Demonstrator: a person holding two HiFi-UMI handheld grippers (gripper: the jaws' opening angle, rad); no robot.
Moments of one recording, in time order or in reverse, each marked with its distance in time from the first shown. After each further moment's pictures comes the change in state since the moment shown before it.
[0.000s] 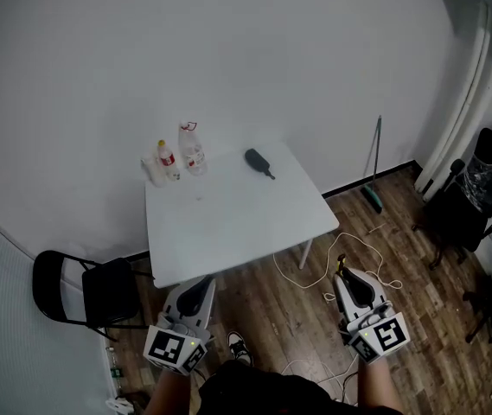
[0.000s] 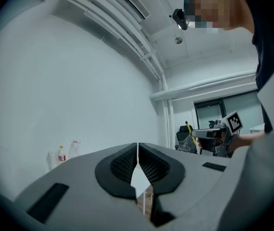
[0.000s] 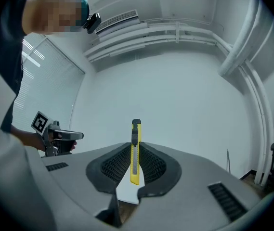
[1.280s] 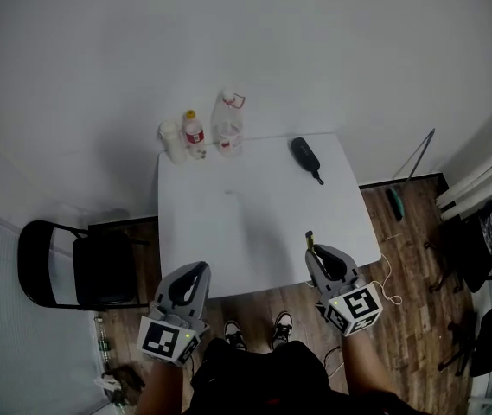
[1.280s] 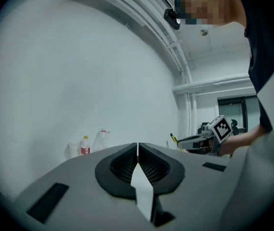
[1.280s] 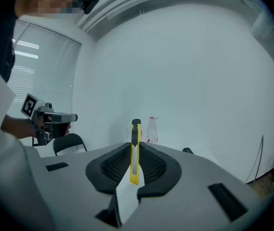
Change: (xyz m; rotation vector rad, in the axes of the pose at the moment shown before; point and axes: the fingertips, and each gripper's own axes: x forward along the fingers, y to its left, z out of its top) left arm 0.093 0.263 -0.063 -0.097 0.060 0.155; right arm 0.352 0.021 -0.141 0.013 0.314 0.212
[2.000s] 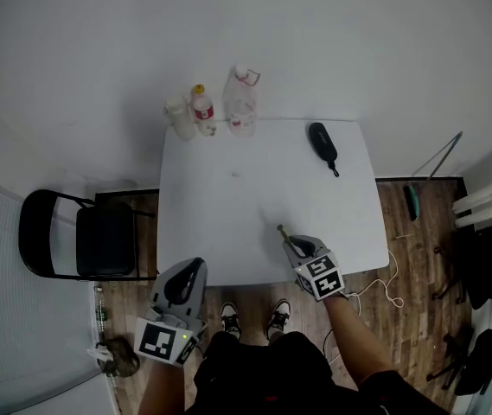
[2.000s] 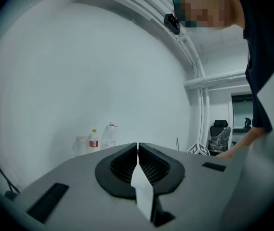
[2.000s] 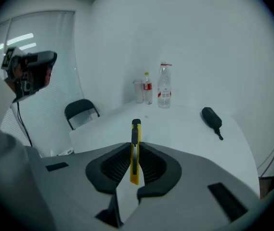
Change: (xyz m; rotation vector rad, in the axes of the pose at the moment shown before) left arm 0.020 -0.002 -0.028 -0.020 0.075 0.156; right arm 0.100 -0.024 -0.175 -0.042 0.458 0.203
